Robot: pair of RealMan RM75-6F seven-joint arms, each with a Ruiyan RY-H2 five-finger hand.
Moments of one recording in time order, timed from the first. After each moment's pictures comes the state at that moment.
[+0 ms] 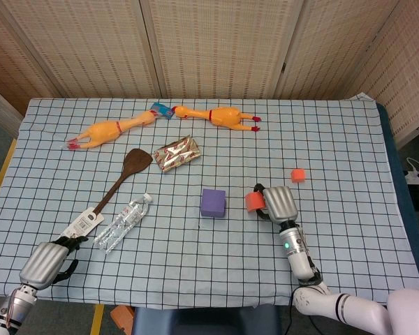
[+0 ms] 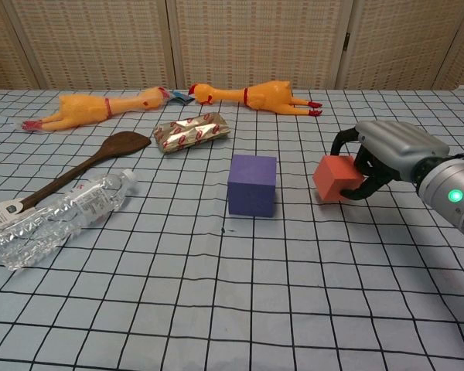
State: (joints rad) left arm -0.23 -1.15 0.09 -1.58 1.60 1.26 0.10; right arm 0.60 -1.77 0.21 -1.26 -1.13 1.12 -0.41
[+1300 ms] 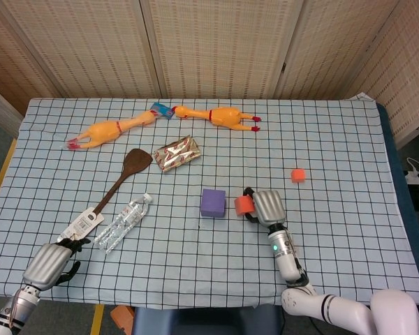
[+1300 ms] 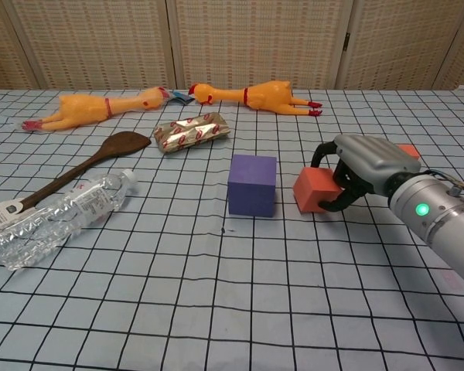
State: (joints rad) left arm -0.24 -1.16 0.09 -1.58 1.59 1.24 0.13; right arm 0.61 -1.86 0.23 -1.19 -1.12 1.10 -0.39
